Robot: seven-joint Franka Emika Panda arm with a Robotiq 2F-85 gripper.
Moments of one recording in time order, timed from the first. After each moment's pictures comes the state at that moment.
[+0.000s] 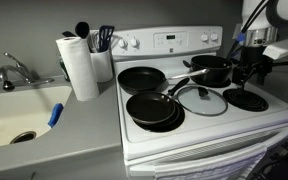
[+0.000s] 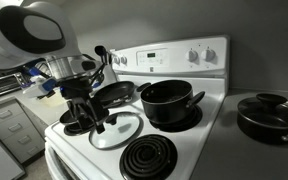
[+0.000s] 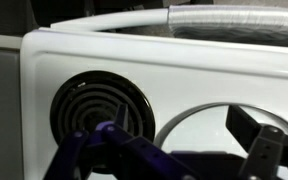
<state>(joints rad) 0.01 -0.36 0.14 -2.50 -0.07 1.97 0.34</state>
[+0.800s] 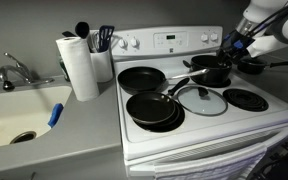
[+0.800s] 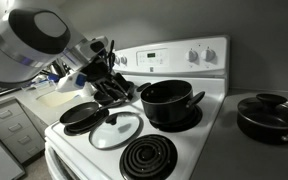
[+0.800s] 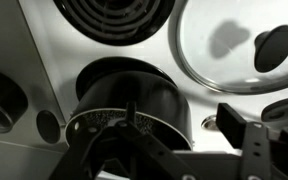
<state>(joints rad) -0.08 -0.37 0.14 -2.55 -0.38 2.52 0.51</state>
